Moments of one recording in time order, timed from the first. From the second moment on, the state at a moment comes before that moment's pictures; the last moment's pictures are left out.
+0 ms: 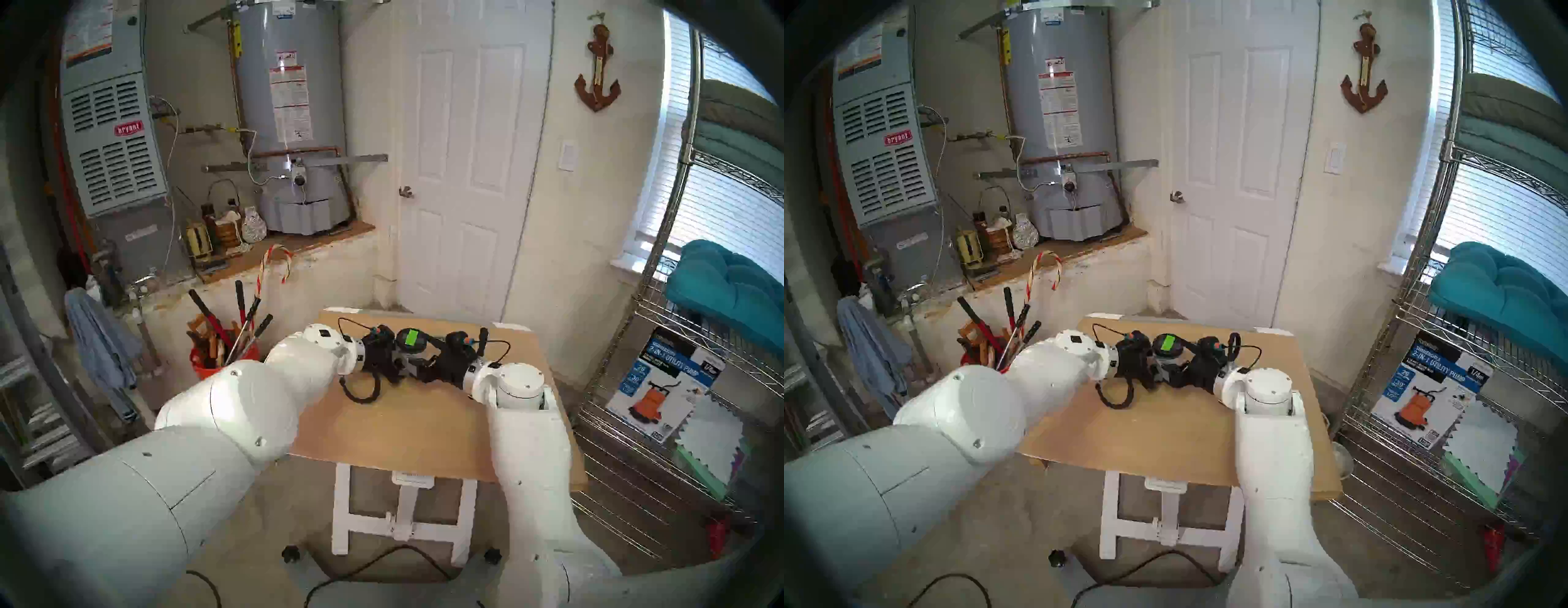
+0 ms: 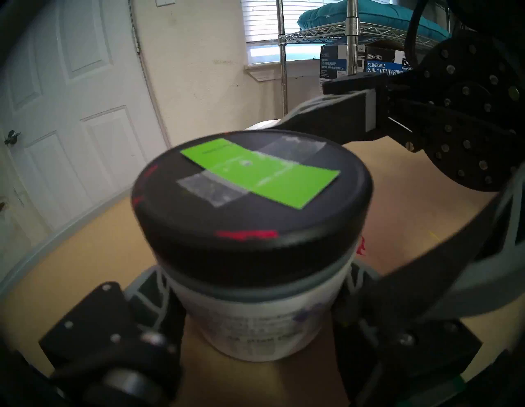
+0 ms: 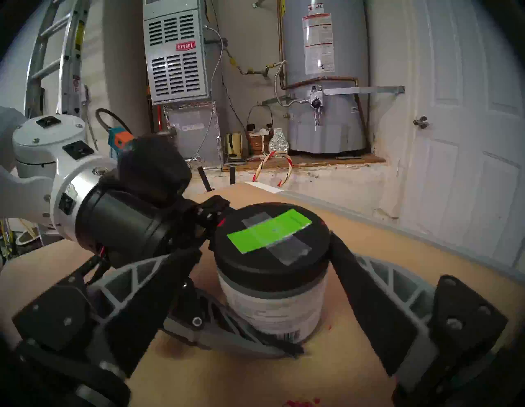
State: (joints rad) left arm 0.58 -1.64 -2.10 -0.12 0.98 -0.32 -0.92; right arm -1.23 -1.74 1.82 -1.20 -0.37 0.07 0.90
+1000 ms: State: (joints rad) left arm 0.57 -1.63 -2.10 -0.12 0.98 -0.32 -0.92; right arm -1.21 -1.75 1.83 -1.13 -0.34 0.00 0.84
